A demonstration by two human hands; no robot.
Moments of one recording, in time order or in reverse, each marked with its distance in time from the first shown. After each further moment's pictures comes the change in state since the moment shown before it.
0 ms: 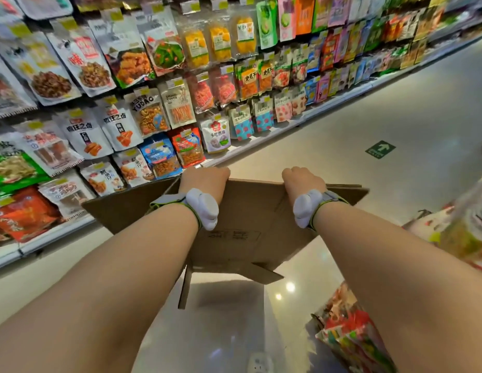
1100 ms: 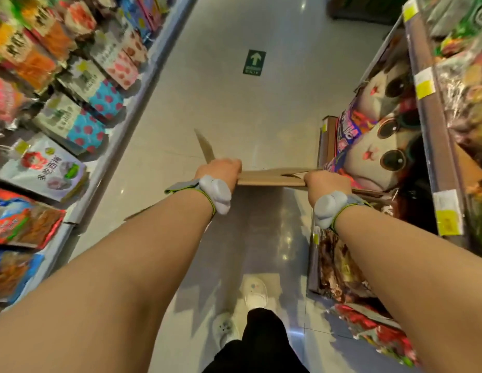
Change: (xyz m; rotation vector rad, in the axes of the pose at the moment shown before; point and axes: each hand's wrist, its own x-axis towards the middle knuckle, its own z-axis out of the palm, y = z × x) left_hand 0.445 0.191 0.125 -0.058 -0.405 0.837; right_hand 0.261 0.222 0.077 0.215 -0.204 0.828
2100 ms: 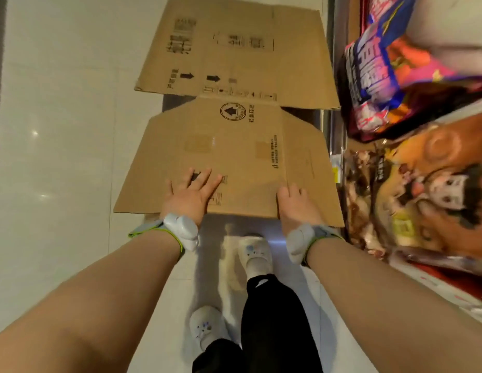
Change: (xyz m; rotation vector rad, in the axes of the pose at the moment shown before) left_hand 0.168 -0.010 0.355 -0.044 -0.339 0.084; right_hand 0.135 -0.045 0.377 0.064 -0.062 -0.014
